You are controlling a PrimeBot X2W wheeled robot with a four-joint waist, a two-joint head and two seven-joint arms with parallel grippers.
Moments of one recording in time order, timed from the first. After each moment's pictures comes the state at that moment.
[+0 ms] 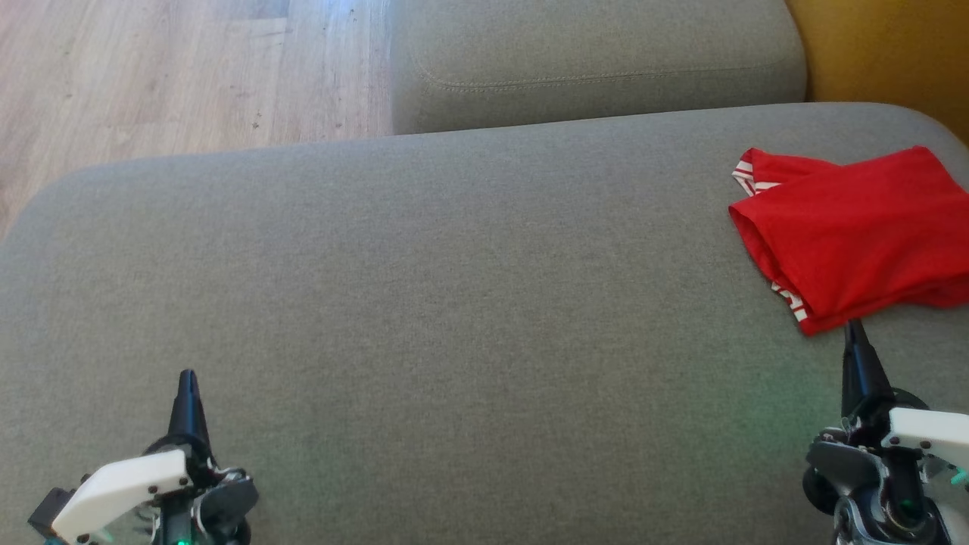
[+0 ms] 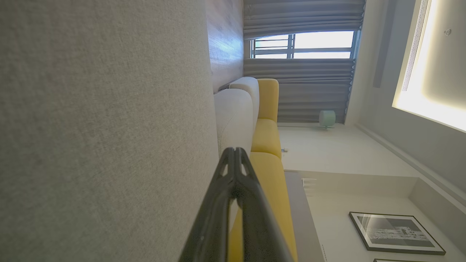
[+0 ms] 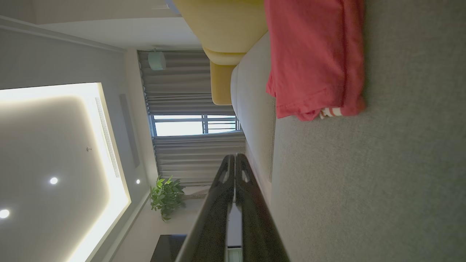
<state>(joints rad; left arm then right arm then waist) -0.06 0.06 0.04 0.27 -1.64 -0.12 0.08 -0.06 -0.06 -0.12 0.28 1.61 0.13 0.10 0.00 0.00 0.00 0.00</state>
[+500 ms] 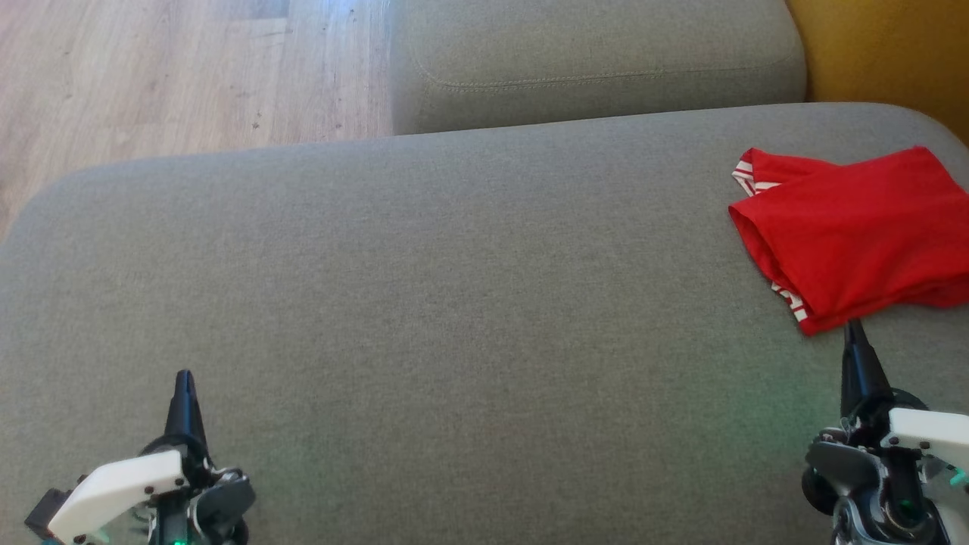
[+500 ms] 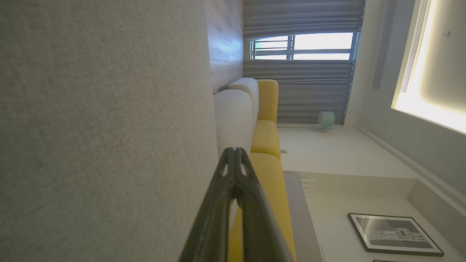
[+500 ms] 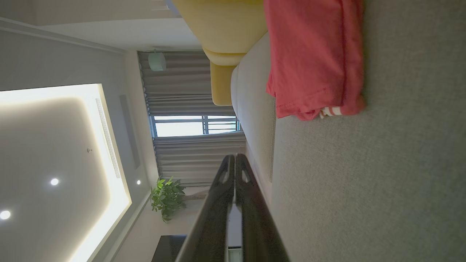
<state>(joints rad) -0.06 0.06 0.06 0.27 -1.64 -0.12 0.09 -0.06 -0.05 -0.12 0.28 1.61 0.13 0.10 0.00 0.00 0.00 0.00</state>
